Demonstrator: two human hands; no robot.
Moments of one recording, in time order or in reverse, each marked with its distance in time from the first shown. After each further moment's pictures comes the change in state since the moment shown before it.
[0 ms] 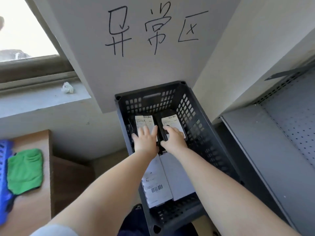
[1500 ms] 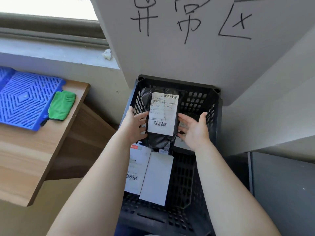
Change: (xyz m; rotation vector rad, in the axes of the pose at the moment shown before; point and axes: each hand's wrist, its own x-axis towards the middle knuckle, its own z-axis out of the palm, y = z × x) left_hand 0.001 0.009 -0.043 -2.111 0.046 -0.901; right_hand 0.106 0.046 -0.072 1.055 -0.639 0.141
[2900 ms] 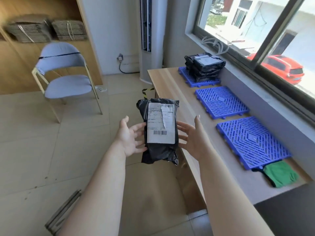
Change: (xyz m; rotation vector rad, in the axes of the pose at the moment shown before) left_hand -0.396 -0.142 -0.775 -0.851 0.498 0.520; right_hand -0.243 0.442 0.724 -0.843 -0.928 0.147
